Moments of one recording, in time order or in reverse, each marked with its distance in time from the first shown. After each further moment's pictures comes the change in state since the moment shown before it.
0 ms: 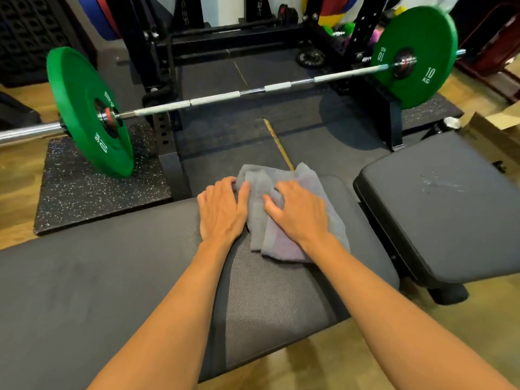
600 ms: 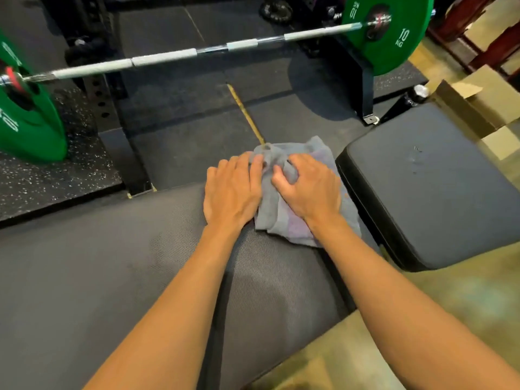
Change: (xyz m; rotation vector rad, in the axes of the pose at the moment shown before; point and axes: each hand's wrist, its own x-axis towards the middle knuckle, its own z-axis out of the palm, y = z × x) left_hand 0.027 0.048 0.046 0.054 -0.104 0.208; right_hand 0.024 0.049 -0.001 -0.029 0.249 0.133
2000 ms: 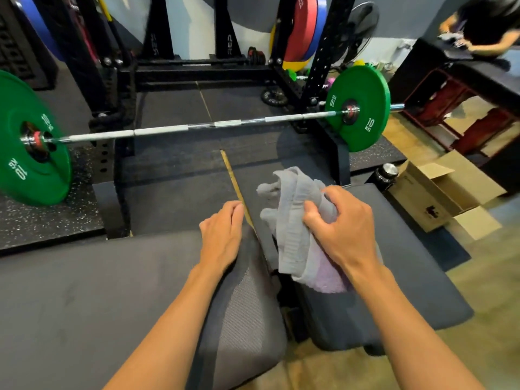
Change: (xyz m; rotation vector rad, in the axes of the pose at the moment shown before) left_hand 0.023 0.131 0.032 -0.400 0.067 -0.195; right_hand 0.063 0.114 -0.180 0.264 0.030 -0.113
